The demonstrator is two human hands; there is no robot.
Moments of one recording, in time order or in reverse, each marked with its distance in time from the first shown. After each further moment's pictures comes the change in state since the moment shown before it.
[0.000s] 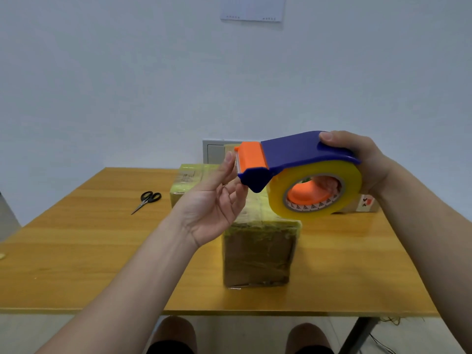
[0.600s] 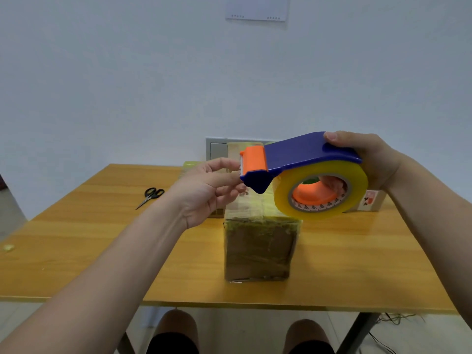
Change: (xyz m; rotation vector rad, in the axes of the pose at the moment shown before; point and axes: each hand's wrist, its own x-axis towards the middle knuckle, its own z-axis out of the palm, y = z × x) left_hand -0.012 0.019 0.010 0.556 0.210 0.055; right_hand -0.010 -0.011 0.001 -0.104 -0.055 0.068
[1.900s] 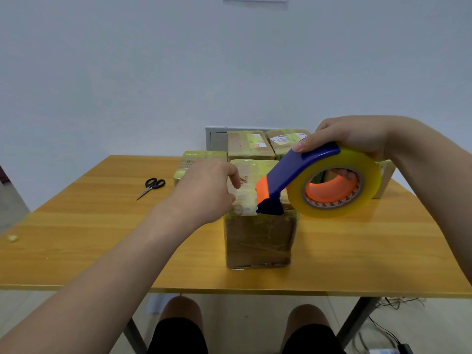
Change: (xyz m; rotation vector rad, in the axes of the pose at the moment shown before) left_hand -0.008 -0.013 0.007 1.508 0.255 0.228; right_hand 0.014 -0.029 0.009 -0.539 0.068 0.391
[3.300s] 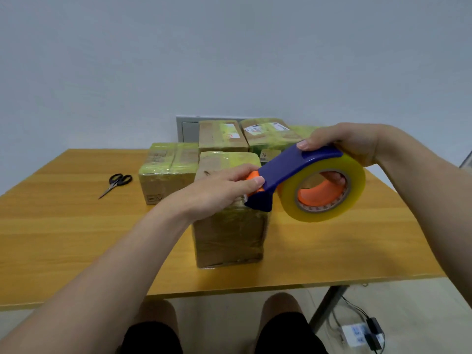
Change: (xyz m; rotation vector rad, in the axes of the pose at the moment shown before) left_hand 0.042 0.020 0.053 -0.629 -0.512 0.176; right_hand -0.003 0.060 -0.018 0.295 -0.074 0.088
